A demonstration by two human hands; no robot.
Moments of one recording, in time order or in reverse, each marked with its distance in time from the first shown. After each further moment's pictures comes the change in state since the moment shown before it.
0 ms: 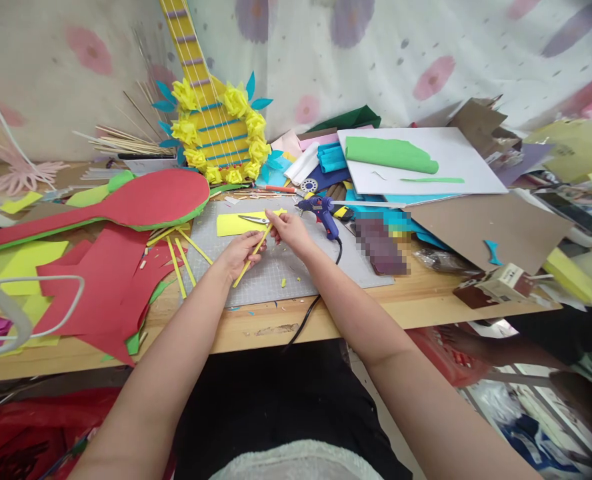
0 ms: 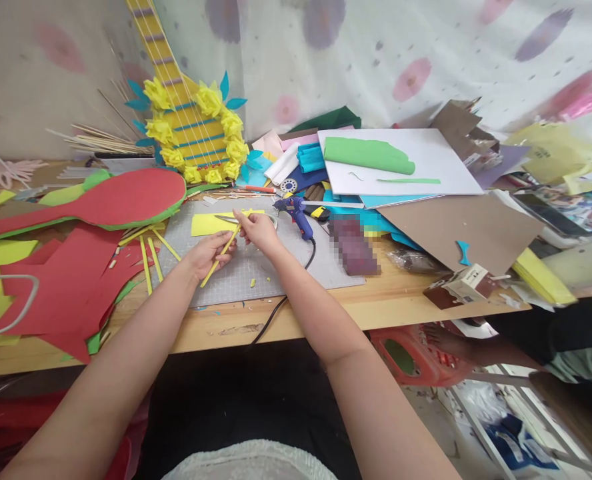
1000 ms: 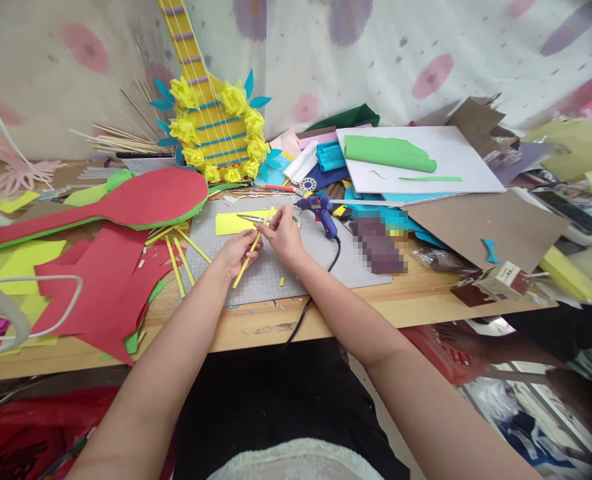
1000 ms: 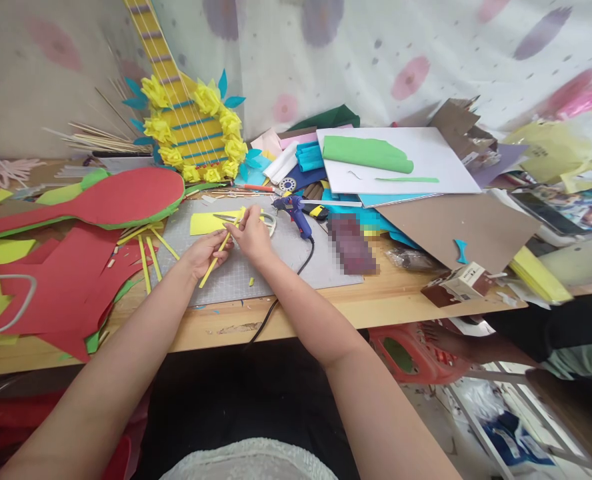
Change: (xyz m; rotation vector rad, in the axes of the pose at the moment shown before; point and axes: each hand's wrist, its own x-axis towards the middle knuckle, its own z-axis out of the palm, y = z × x) left_hand -0.004 0.000 0.007 -0.058 0.084 -0.001; right_hand -0.012 0.008 0.015 -0.245 0.246 -0.288
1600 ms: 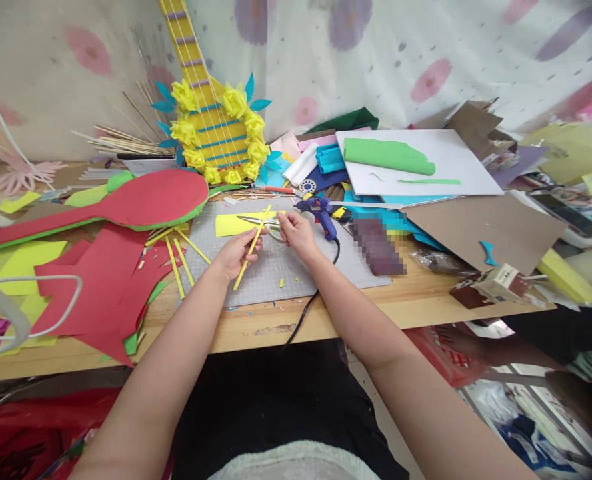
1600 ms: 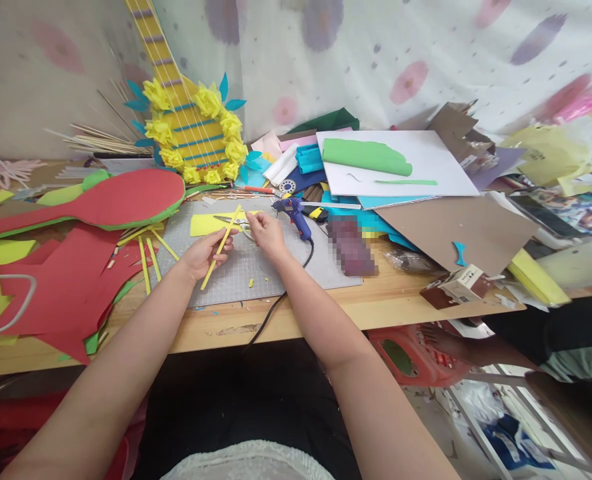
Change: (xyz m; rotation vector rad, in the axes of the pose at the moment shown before) left_hand 0.000 0.003 -0.008 0.055 -0.110 0.016; right_hand 0.008 0.017 -0.023 0.281 -0.136 0.129
